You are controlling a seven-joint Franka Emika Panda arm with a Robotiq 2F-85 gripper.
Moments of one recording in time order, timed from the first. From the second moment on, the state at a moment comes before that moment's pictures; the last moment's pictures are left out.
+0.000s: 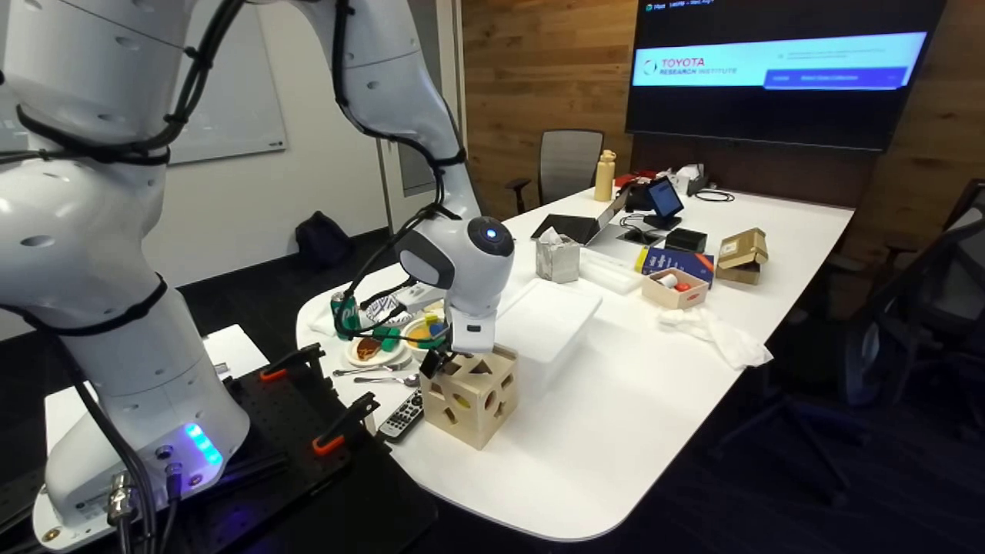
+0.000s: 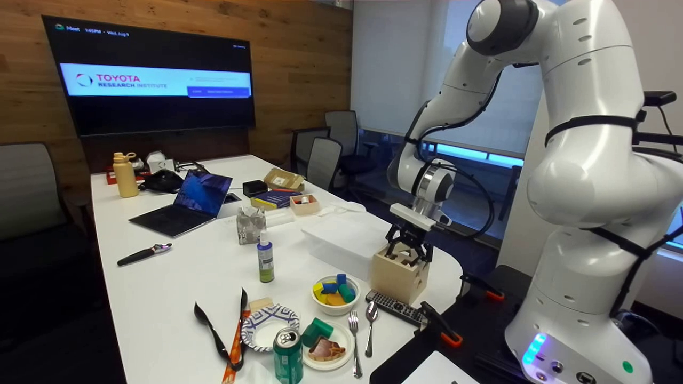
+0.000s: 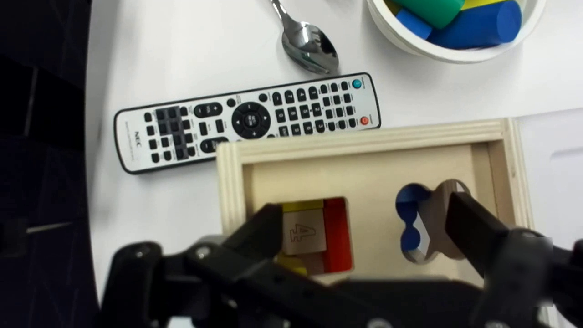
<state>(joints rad) -0.41 0.47 0.11 -2.47 0.98 2.72 0.21</state>
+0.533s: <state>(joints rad) -0.13 0.43 -0.16 -2.49 0.79 2.72 0.48</state>
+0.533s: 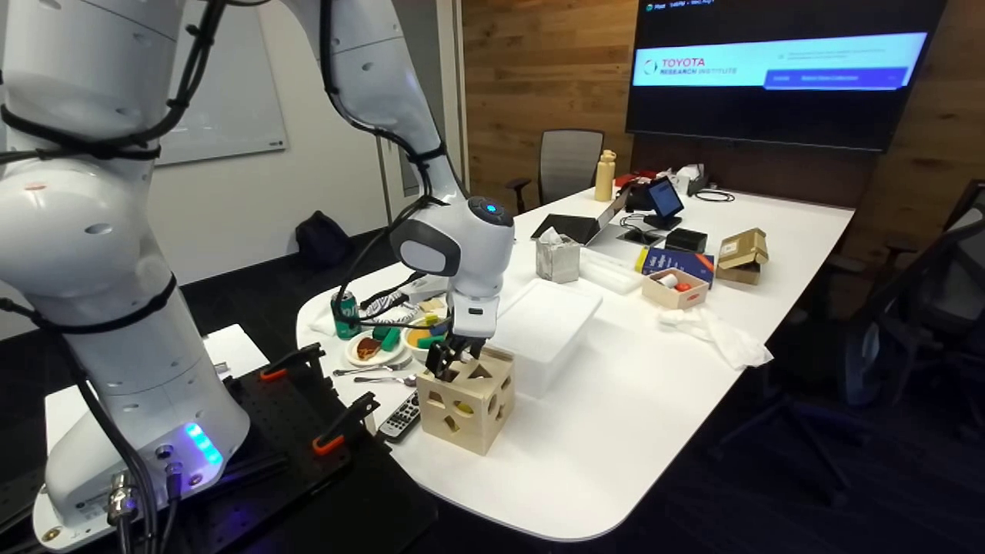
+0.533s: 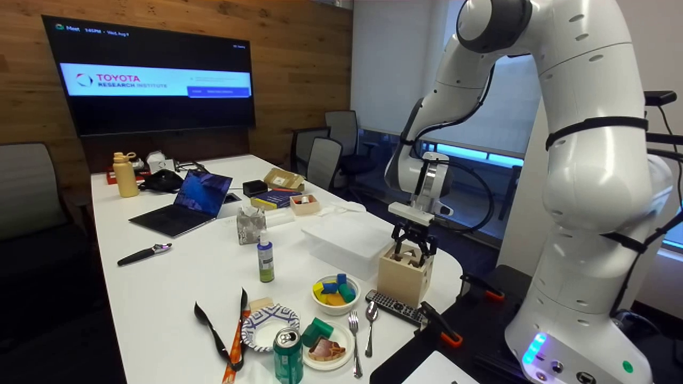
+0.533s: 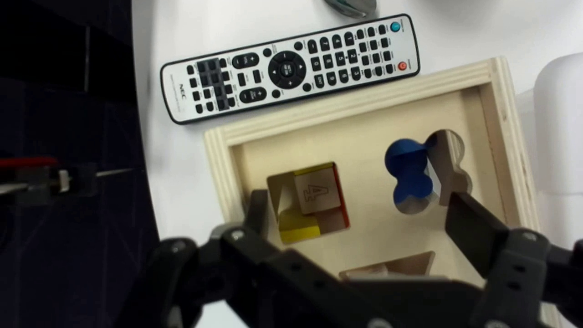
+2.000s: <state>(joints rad) -0.02 0.30 -0.12 -2.69 0.76 3.07 0.90</state>
